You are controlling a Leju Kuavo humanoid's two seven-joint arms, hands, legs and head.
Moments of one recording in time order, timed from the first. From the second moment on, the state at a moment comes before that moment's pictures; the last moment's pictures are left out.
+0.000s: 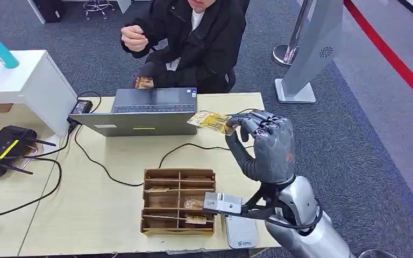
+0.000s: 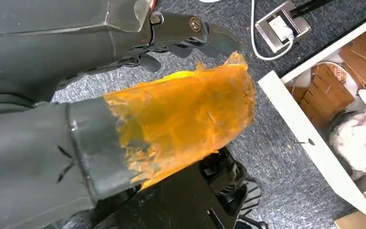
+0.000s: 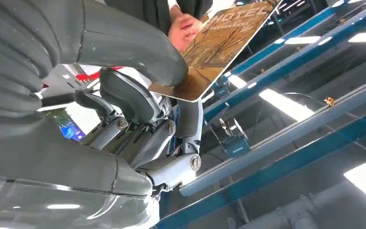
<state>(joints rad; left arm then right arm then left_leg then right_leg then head) -0.11 -0.13 -0.21 -0.22 -0.35 0.17 -0.25 -0.31 -0.14 0.64 -1.88 1.05 -0.46 0.01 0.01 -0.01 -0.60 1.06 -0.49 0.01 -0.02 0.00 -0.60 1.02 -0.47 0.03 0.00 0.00</state>
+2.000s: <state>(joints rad) -0.11 -0.12 -0.20 -0.23 -0.40 0.14 -0.21 -0.60 -0.07 0.66 -1.55 1.01 -0.18 0.12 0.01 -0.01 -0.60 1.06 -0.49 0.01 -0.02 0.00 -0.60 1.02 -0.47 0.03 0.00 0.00</state>
